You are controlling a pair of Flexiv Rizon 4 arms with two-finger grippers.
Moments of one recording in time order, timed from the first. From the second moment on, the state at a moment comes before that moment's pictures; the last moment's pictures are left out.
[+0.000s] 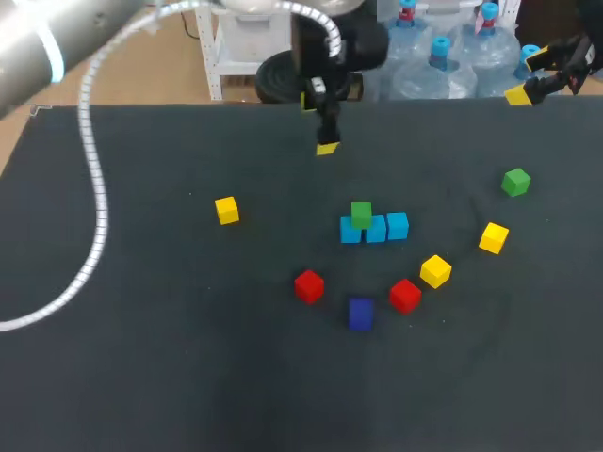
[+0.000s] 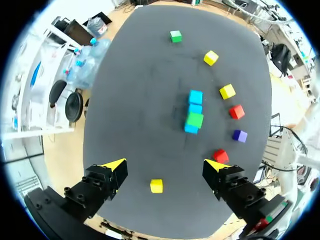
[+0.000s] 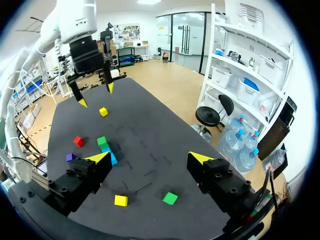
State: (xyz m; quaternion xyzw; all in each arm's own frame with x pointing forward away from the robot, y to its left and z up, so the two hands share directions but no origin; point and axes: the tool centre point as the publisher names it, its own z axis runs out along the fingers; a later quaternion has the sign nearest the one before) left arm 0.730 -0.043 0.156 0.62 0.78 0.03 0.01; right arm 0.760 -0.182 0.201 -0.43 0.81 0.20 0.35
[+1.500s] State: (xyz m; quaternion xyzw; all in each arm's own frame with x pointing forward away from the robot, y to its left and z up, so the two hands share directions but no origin) left arm 0.700 0.013 0.133 0.54 0.83 -0.09 0.12; right arm 0.760 -0.182 0.201 -0.43 0.81 0.20 0.35
